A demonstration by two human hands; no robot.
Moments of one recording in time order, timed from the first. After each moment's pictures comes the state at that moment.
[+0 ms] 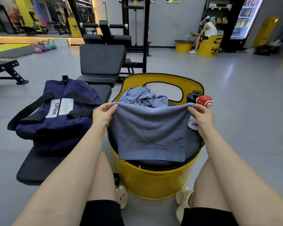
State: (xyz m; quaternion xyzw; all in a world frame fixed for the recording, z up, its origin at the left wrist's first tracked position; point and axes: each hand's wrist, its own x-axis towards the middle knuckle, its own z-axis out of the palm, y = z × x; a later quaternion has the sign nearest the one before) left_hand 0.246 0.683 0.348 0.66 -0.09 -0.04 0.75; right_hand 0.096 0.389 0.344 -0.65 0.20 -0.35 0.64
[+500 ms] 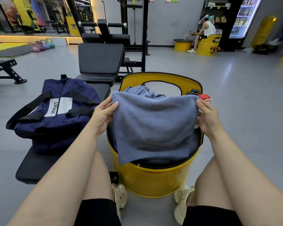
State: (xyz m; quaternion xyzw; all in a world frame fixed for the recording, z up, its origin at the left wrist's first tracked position) left_hand 0.226 0.691 0.367 0.59 -0.19 -0.15 0.77; right_hand 0.070 0.390 0.368 -0.55 0.16 -0.29 0.77
